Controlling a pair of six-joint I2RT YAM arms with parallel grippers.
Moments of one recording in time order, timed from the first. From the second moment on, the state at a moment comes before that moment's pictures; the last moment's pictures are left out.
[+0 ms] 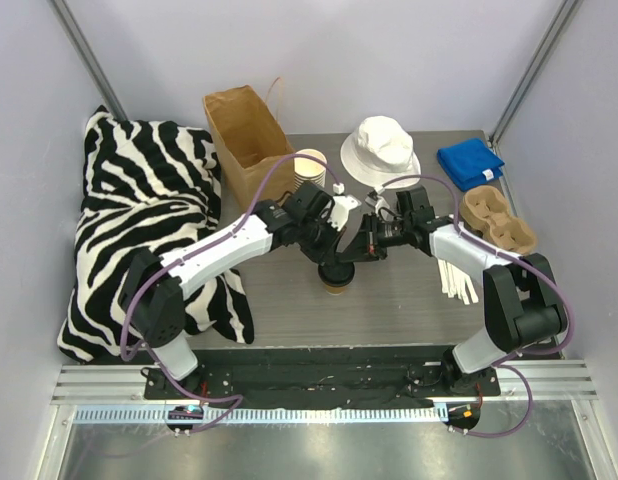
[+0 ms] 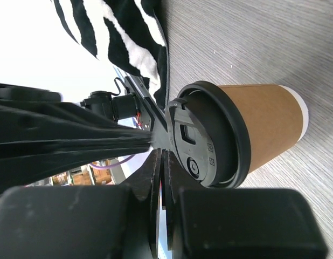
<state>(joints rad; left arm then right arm) -0.82 1.70 1.42 -0.65 0.28 -0.05 0.31 1.54 0.90 -0.20 -0.96 0.60</state>
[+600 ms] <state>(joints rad) -0.82 1.70 1.42 -0.69 0.13 -0.05 0.34 1.58 0.89 -0.22 -0.93 0.55</state>
